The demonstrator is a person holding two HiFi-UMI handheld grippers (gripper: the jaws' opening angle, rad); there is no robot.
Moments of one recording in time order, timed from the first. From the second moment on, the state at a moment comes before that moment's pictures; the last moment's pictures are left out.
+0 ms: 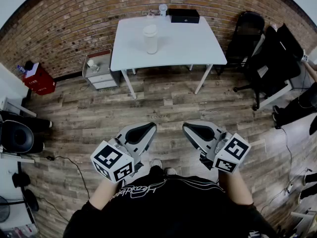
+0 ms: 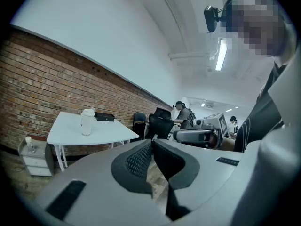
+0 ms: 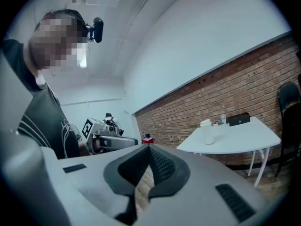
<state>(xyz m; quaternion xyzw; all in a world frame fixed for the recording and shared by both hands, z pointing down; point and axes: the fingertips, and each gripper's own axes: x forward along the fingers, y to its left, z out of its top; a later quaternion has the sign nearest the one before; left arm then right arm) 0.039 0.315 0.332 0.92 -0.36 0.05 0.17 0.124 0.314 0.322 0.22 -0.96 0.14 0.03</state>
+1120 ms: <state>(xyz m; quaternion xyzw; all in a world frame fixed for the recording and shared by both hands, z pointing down) -0.068 0.252 0.353 0.90 -0.40 0.05 0.15 0.084 0.235 0.314 0.33 -0.94 0.11 0.03</state>
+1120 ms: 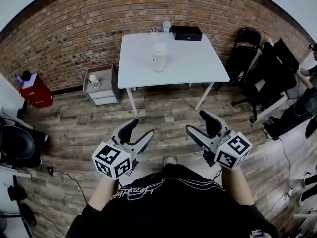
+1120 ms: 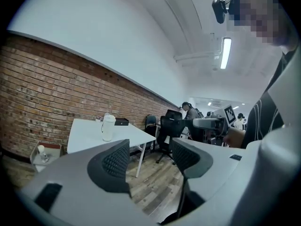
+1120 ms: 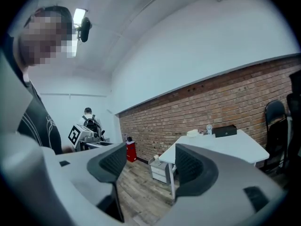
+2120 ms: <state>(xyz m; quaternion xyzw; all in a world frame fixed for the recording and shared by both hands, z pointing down) -0.082 -0.019 0.408 0.86 -0.47 0.08 0.18 0.094 -0.058 0.351 0.33 -0.94 0.14 0.00</state>
